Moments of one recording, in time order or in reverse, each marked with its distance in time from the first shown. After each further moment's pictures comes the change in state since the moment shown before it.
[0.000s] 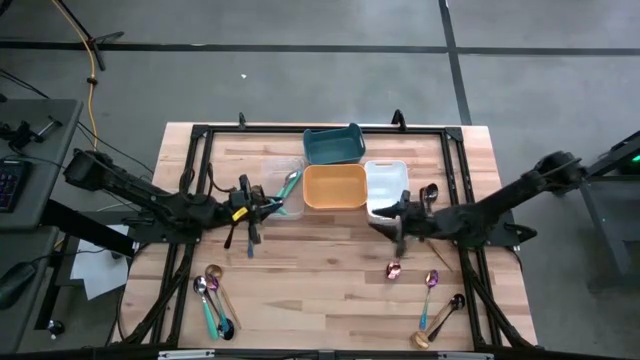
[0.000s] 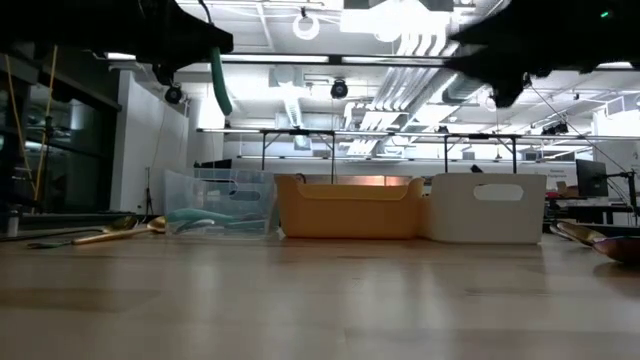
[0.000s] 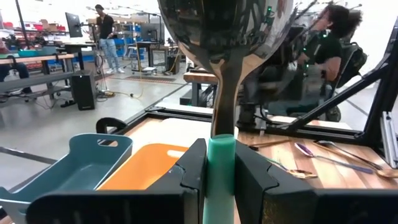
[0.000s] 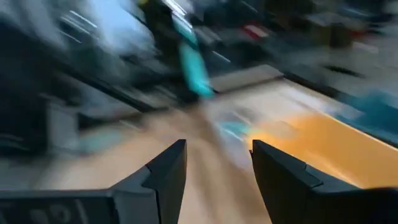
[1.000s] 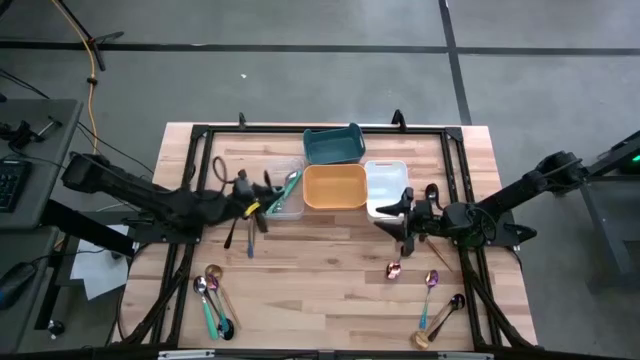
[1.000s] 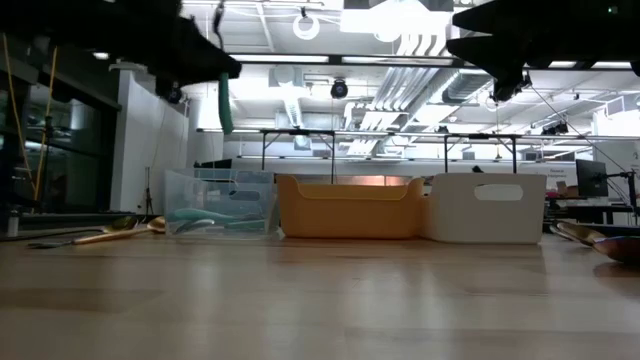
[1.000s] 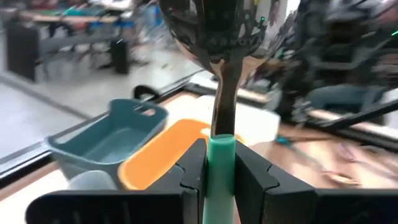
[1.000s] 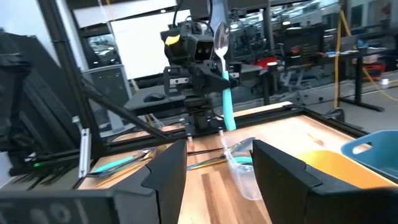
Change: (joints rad) left arm 0.101 0.004 0.109 -0.283 -0.076 -0.190; right arm 0.001 -0.006 -0.024 0.103 0.017 -0.084
